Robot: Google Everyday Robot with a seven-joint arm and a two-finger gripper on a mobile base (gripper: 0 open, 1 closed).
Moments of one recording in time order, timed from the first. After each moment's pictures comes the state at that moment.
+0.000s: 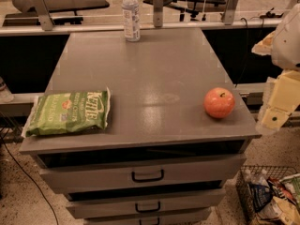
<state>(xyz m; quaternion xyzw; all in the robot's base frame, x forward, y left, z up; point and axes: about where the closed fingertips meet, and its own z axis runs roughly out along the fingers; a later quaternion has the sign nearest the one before) 0.438 -0.216 0.977 -0.60 0.78 -0.04 0.16</state>
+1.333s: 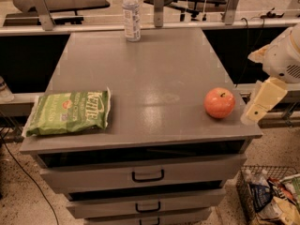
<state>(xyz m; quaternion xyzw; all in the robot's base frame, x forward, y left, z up) 0.504 -0.242 0.923 -0.56 0.79 0.00 0.23</state>
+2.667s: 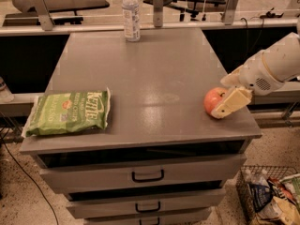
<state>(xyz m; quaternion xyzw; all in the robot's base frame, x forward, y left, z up) 0.548 -0.215 0.860 -0.52 0.80 0.09 0.27</state>
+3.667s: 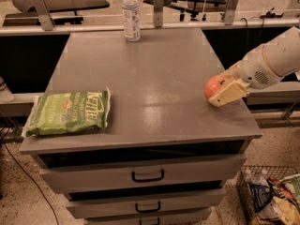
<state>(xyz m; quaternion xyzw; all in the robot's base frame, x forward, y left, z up) 0.561 -0.211 0.873 -0.50 0.80 0.10 0.30</state>
